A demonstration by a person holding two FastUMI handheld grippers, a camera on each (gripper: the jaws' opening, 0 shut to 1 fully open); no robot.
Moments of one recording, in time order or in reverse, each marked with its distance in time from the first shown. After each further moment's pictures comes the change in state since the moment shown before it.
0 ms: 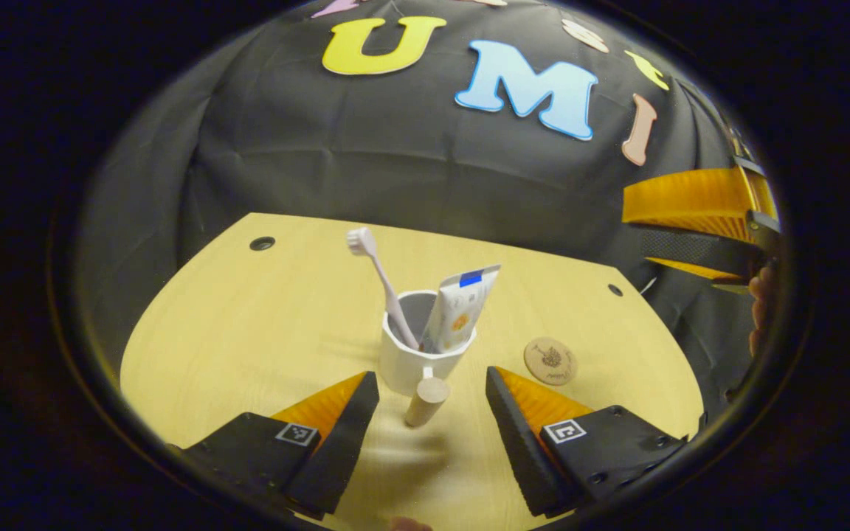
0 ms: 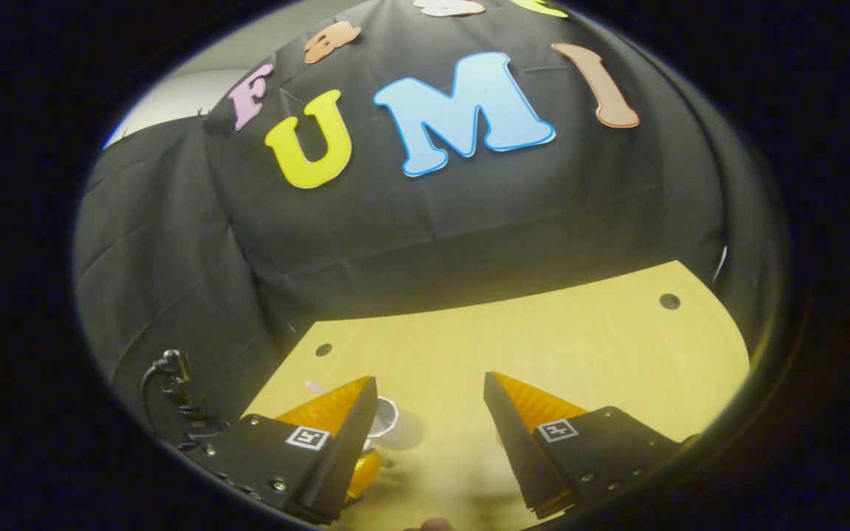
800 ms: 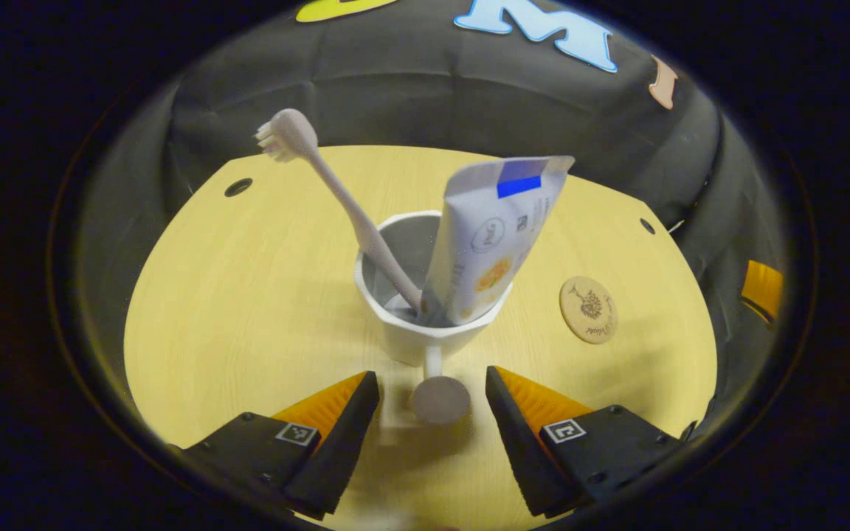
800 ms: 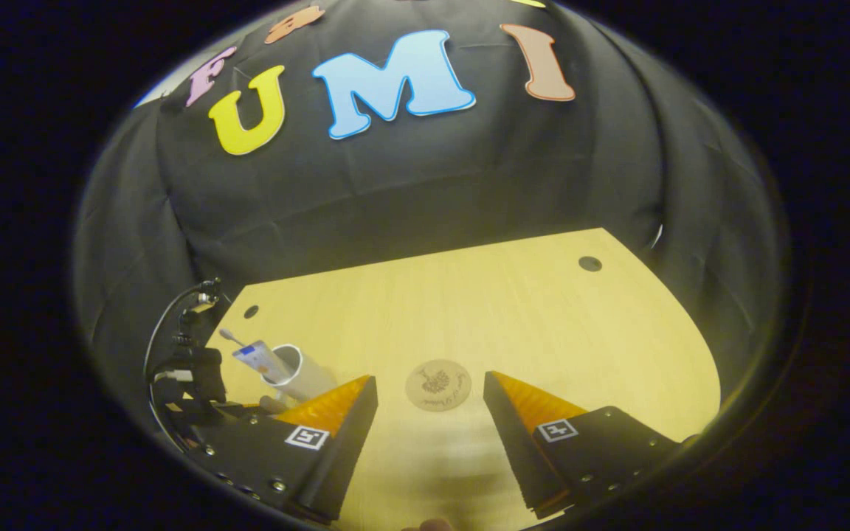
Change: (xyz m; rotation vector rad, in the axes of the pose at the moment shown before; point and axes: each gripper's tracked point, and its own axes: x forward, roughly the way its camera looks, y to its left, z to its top) left arm 0.047 0.013 -0.050 0.019 0.331 0.065; right arm -0.036 -0.085 -0.061 0.012 0.149 -0.236
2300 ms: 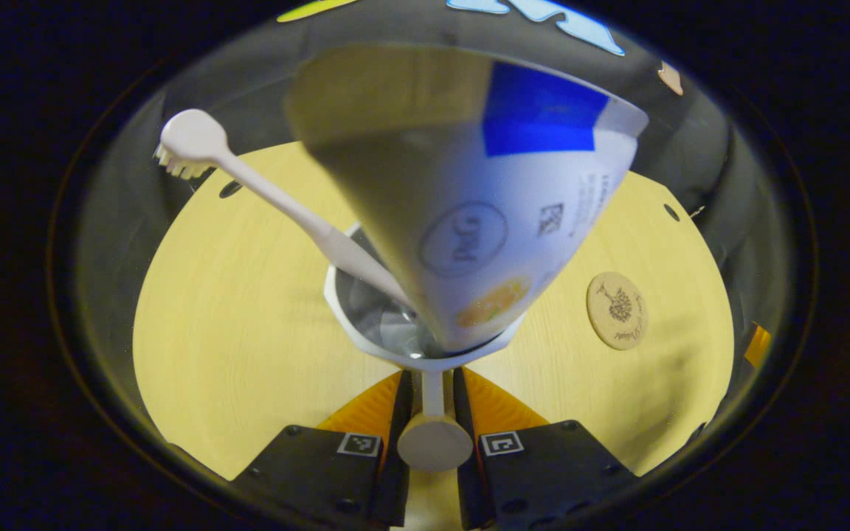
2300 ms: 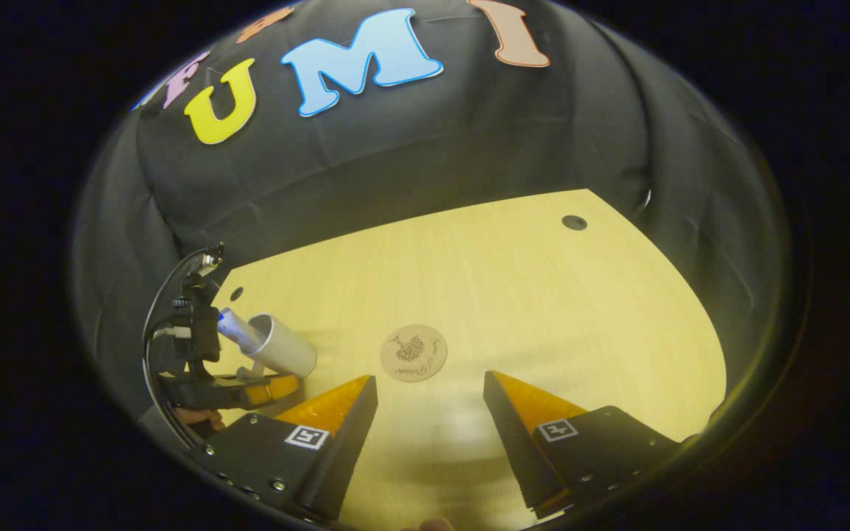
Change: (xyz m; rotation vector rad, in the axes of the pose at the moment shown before) left arm 0.024 0.007 0.011 0.010 0.043 0.080; right arm 0.003 -0.035 -0.031 0.052 0.107 -0.009
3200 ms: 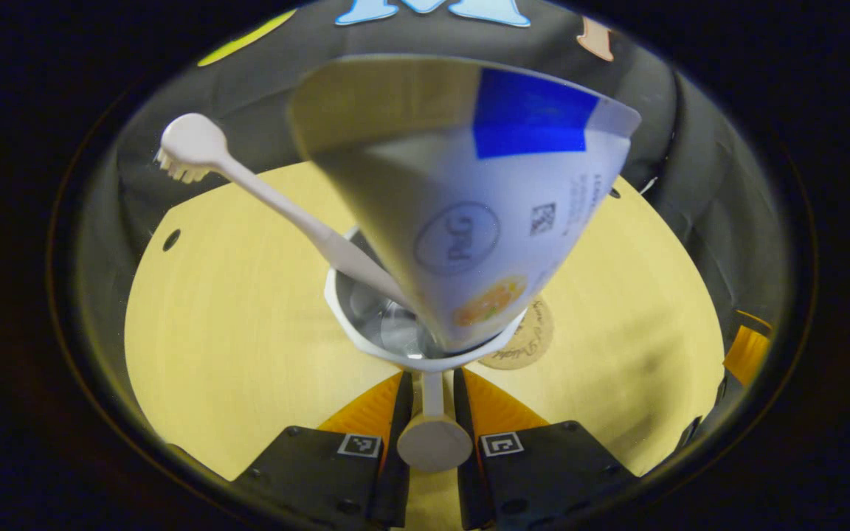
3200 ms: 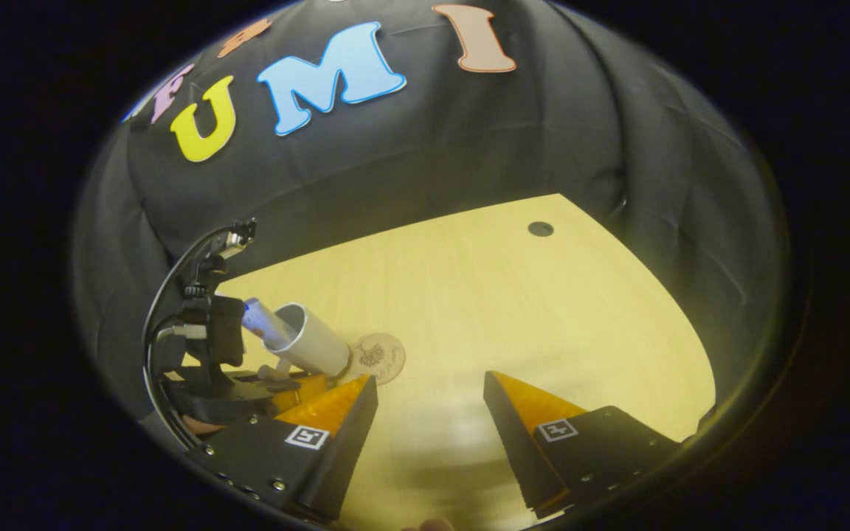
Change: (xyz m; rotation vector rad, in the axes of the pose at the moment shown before) left arm 0.005 -0.148 0.005 0.177 -0.016 -0.110; right arm -0.022 -0.063 0.009 0.037 -0.040 -0.039
